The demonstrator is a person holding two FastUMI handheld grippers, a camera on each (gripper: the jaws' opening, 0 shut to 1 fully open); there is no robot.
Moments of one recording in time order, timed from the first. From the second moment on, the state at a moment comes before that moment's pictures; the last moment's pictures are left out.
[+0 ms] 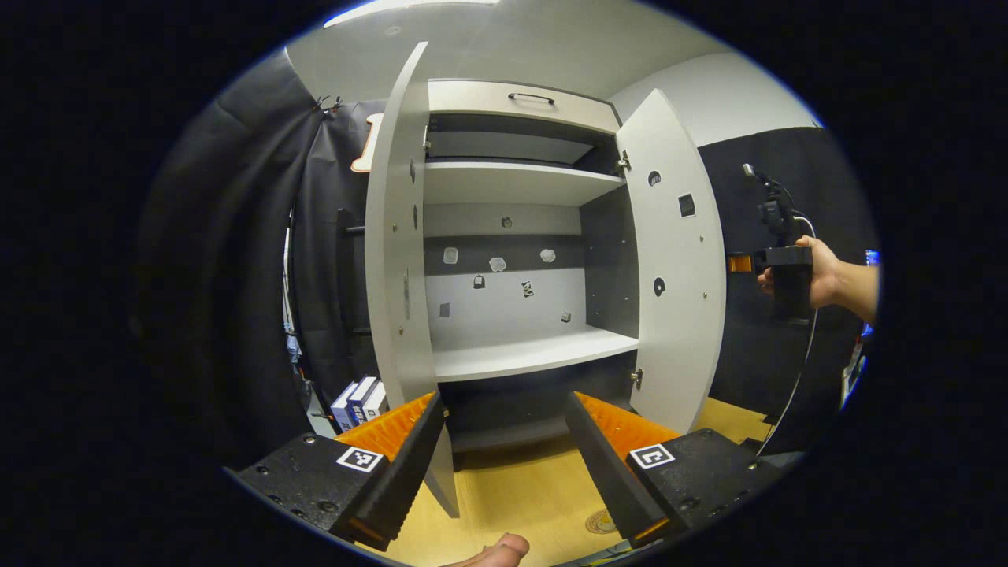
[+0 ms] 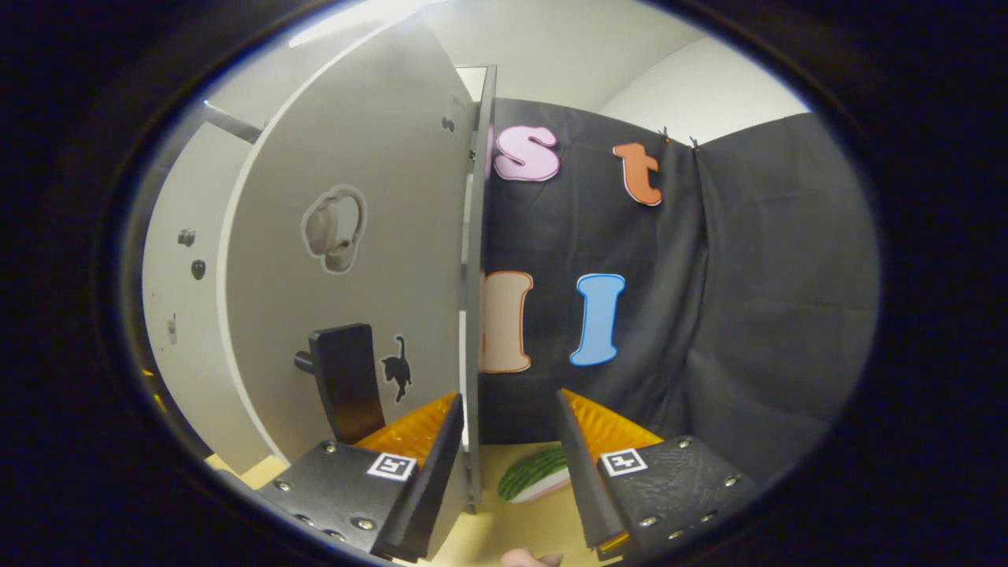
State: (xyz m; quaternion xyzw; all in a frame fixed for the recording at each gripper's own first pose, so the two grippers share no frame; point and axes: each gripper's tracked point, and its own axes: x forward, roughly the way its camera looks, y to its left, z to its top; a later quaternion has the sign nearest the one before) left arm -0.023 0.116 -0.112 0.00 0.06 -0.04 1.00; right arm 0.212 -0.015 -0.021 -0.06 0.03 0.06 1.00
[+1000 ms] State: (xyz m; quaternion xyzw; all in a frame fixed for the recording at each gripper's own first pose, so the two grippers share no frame) left arm -0.060 0.165 -0.128 -0.01 0.08 0.03 1.00; right arm 0.209 0.038 -0.029 -0.05 0.04 0.06 1.00
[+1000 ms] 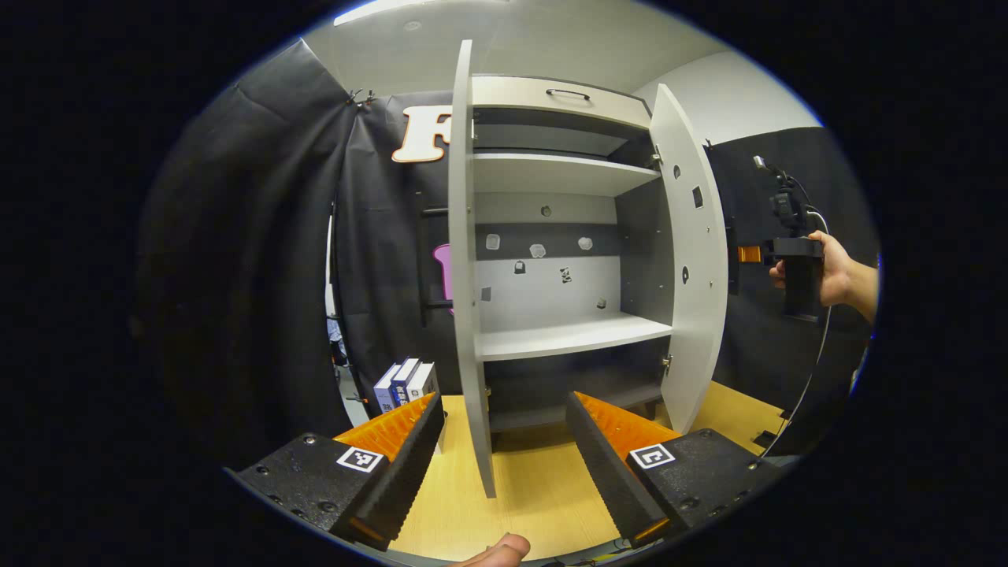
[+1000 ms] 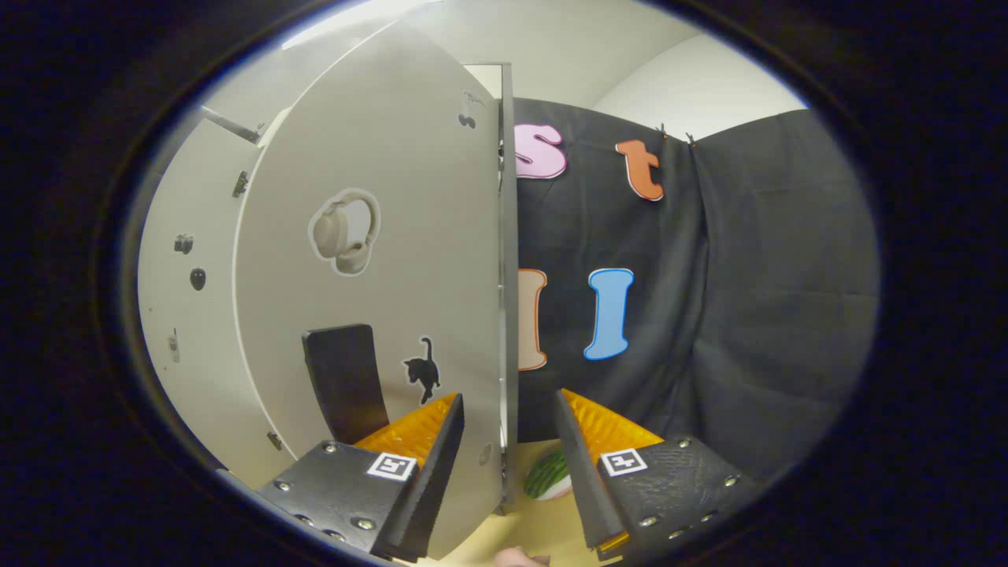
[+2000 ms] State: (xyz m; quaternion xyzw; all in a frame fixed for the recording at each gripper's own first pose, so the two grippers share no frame) left arm -0.028 0.304 -0.098 -0.03 0.08 0.09 0.99; right arm 0.041 0.073 -0.066 -0.04 0.02 0.14 0.99
